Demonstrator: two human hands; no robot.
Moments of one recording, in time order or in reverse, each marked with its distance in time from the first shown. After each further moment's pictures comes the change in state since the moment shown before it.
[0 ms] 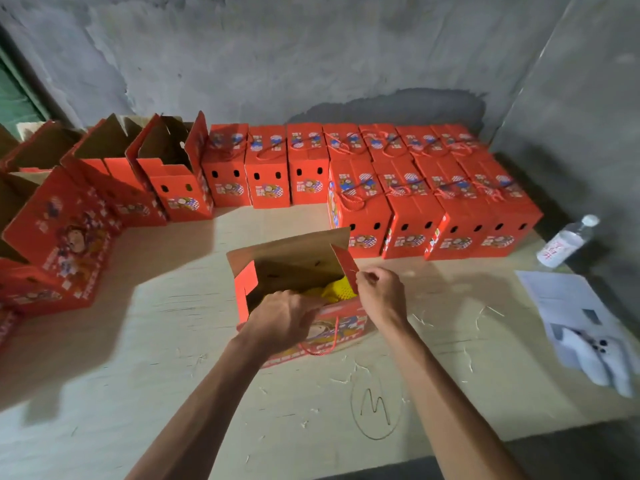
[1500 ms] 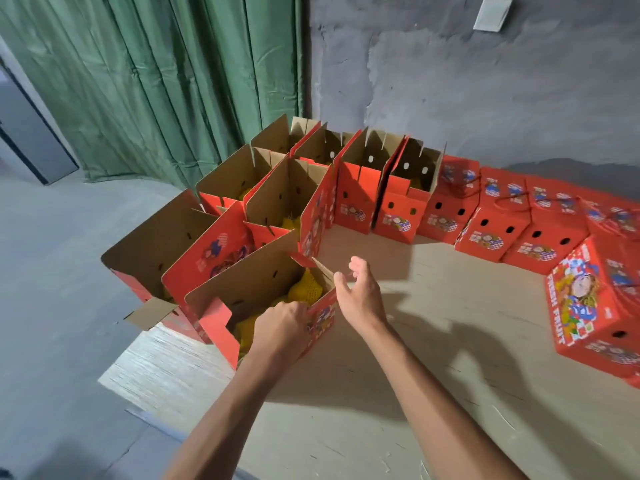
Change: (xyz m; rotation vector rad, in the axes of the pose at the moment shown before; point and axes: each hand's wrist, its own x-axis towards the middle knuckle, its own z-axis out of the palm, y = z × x) left_hand -0.260 -0.262 -0.178 0.154 0.047 -0.985; right_hand -0.170 -0.241 0.403 -0.041 -0.505 -0.454
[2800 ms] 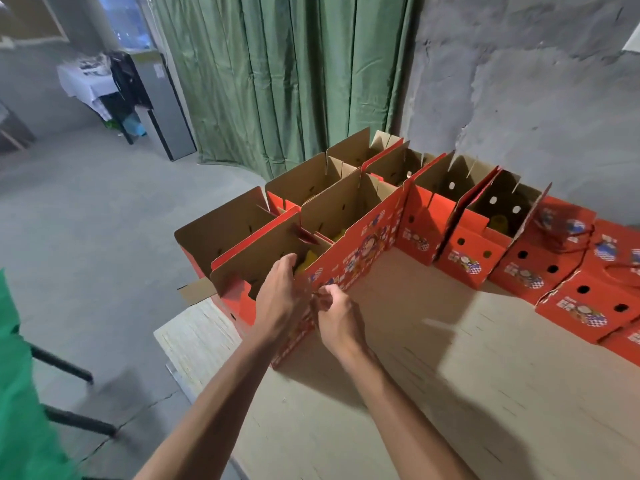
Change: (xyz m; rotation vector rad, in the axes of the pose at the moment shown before) left_hand 0.045 -0.016 -0.022 -0.419 0.461 -0.403; right_hand -0.001 -0.029 0.040 -0.016 -0.424 -0.190
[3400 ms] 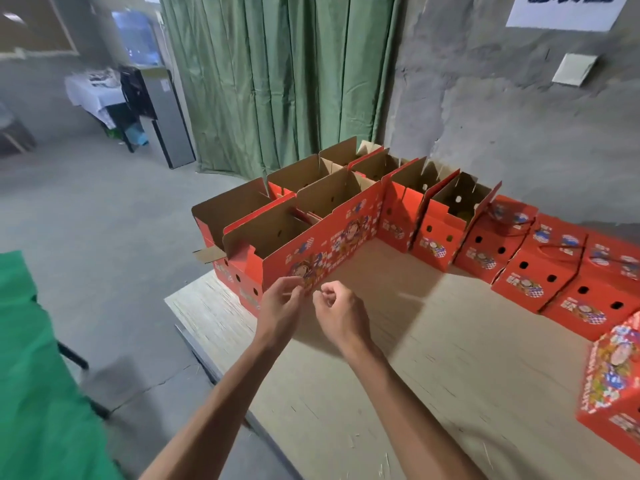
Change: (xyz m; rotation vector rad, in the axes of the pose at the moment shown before) left_hand -0.162 0.006 -0.024 -0.524 -0.003 -0.122; right_hand -0.146 -0.003 -0.046 -0.106 0.083 -0.034
